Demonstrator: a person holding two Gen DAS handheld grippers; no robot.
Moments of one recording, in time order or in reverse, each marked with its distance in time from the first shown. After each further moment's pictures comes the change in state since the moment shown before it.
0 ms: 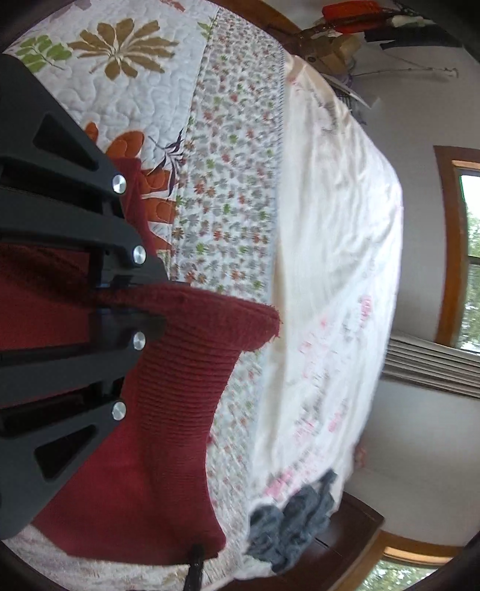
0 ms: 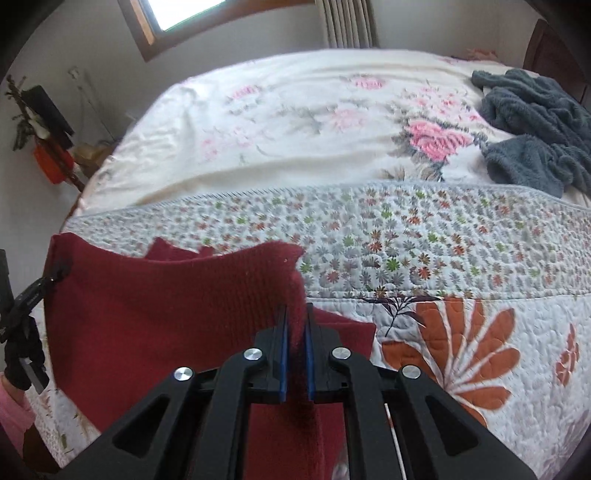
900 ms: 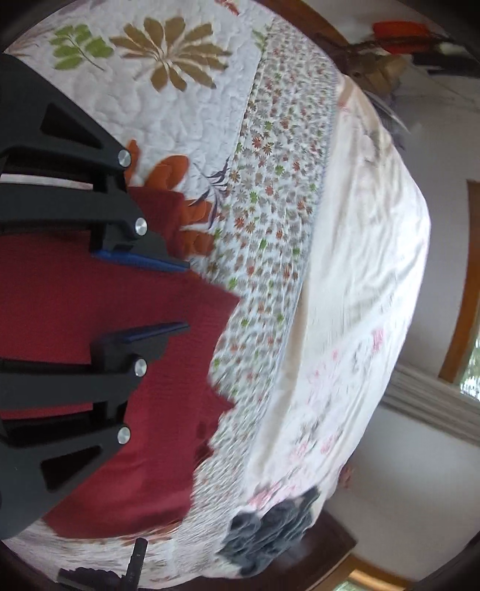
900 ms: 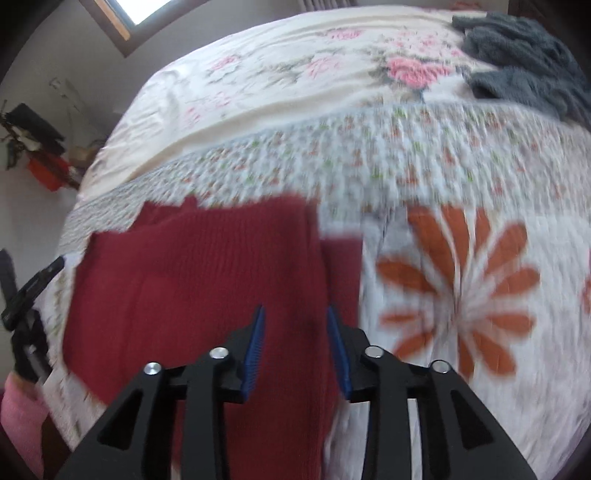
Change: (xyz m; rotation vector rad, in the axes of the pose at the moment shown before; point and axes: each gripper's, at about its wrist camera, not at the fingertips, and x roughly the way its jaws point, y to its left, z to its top) left arm -0.034 0.036 -0.021 -0.122 0.046 -0.032; right arm -0.008 -0.034 -0.069 0.106 0.131 0.092
